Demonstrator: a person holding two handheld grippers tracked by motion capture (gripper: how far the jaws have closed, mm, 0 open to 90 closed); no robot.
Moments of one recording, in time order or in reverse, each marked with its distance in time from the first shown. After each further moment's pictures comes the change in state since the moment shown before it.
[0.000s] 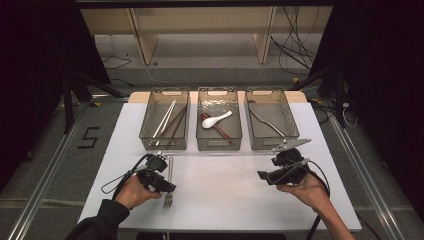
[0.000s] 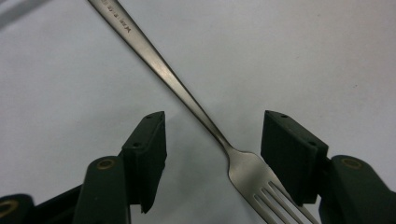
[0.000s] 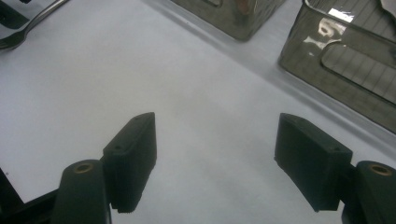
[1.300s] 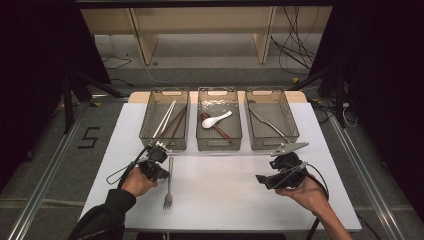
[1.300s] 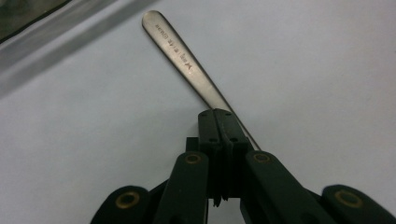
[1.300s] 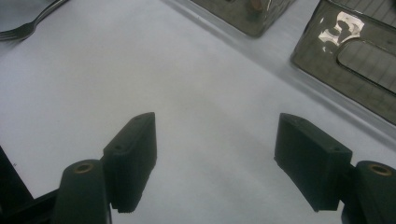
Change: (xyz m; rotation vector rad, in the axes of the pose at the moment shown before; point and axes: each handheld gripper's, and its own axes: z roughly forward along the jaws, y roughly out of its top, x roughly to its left) left arm 0.022 0.019 0.014 -0.019 0.043 -0.039; right arm 0.007 -0.004 0.002 0.002 0.013 -0.024
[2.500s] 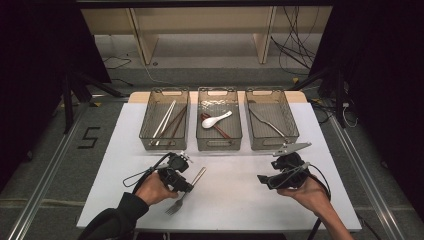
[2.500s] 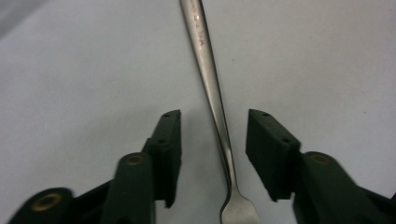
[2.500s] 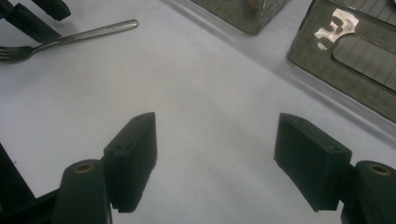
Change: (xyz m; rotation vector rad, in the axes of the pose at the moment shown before) left arm -0.065 0.009 -0.001 0.045 -0.110 0.163; right arm -0.003 -0.003 -0.003 -0.002 0.001 0.006
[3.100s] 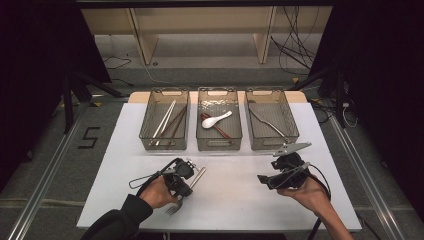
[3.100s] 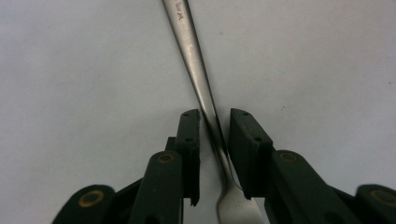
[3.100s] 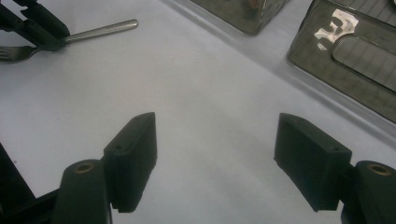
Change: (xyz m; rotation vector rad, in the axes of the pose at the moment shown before) left arm -0.016 0.000 0.010 0.068 0.062 0.101; right arm 0.000 0.000 0.000 0.001 -0.001 0.000
